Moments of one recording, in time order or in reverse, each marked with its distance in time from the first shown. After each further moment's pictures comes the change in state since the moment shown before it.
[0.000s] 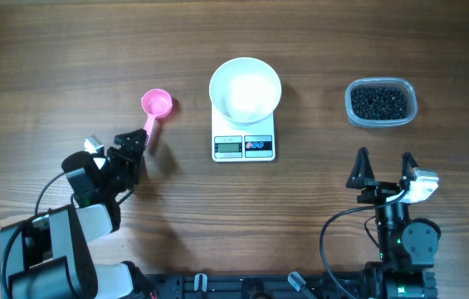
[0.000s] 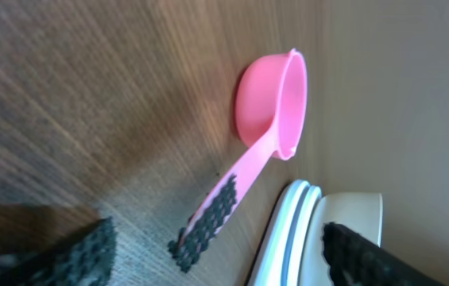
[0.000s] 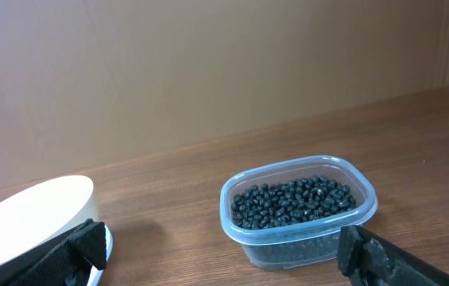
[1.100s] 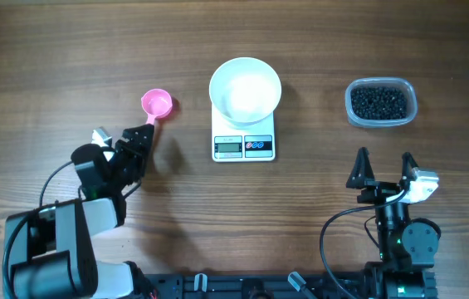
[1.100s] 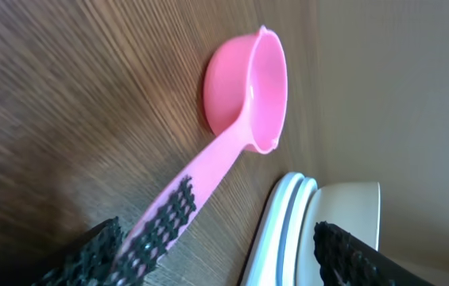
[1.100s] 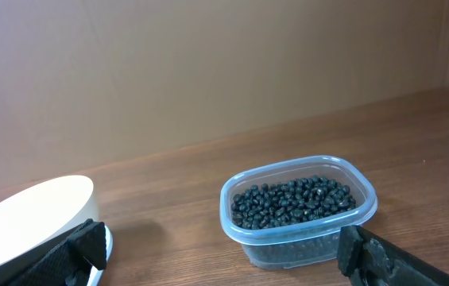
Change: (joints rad) left arm -0.089 0.031 0.039 0.042 -0.050 -0.007; right arm 0.000 0.000 0.000 0.000 0.000 0.000
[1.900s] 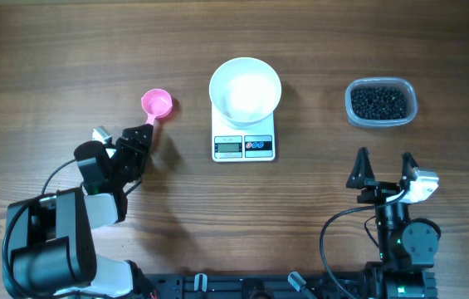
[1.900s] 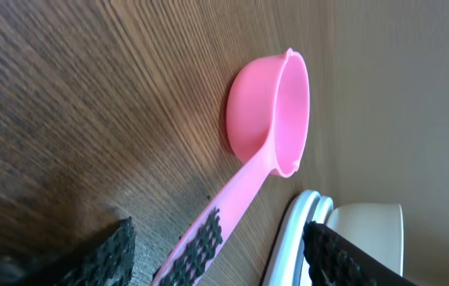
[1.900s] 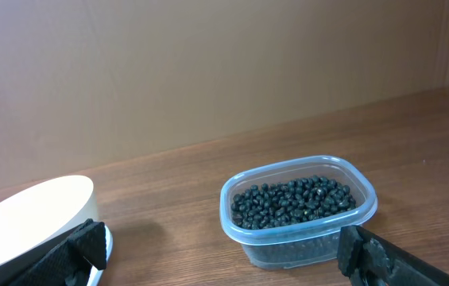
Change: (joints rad) left arm -0.006 0.063 0.022 0.017 -0.058 0.000; right arm 0.000 0.000 0.000 0.000 0.000 0.000
